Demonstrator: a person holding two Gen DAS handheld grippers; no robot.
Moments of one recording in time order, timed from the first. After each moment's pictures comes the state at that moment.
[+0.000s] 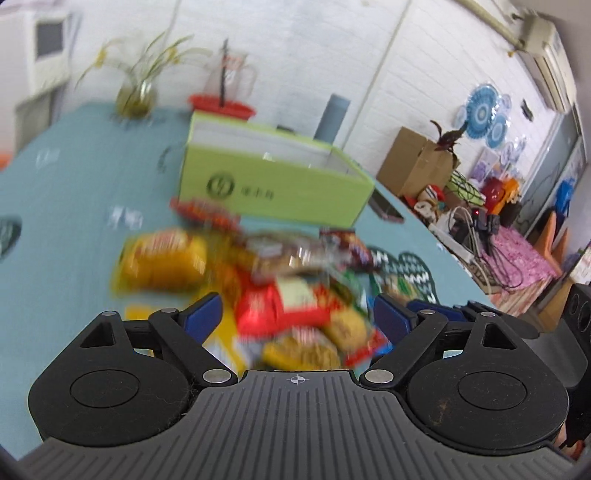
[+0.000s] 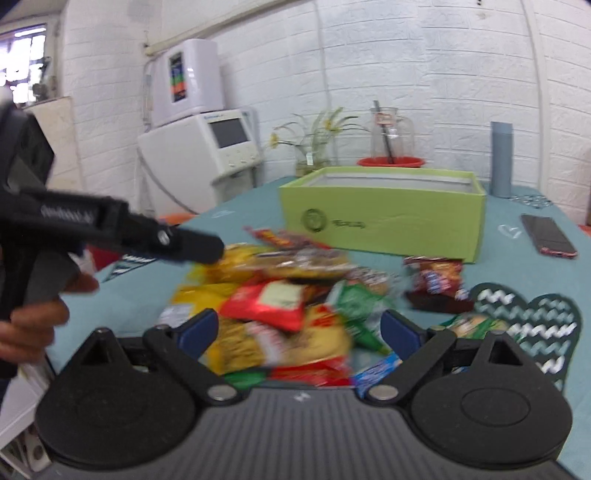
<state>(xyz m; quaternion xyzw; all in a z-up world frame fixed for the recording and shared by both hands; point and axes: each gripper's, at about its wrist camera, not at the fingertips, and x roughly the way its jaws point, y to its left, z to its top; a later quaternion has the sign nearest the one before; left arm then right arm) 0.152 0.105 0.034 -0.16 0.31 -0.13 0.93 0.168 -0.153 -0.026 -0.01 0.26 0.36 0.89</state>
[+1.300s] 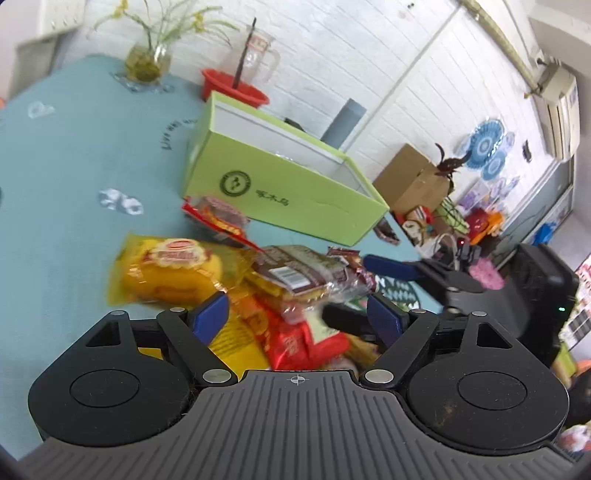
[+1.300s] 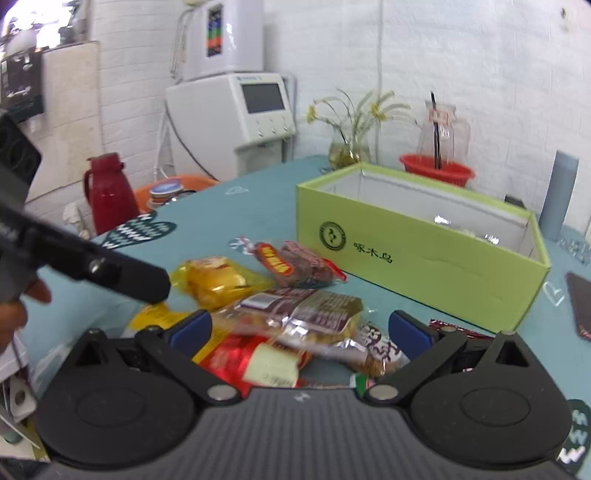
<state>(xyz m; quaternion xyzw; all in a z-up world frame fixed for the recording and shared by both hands) 0.217 0.150 0.027 -0.25 0.33 -0.17 0.89 0.293 -0.095 -0.022 -0.10 0.31 0.39 0.86</state>
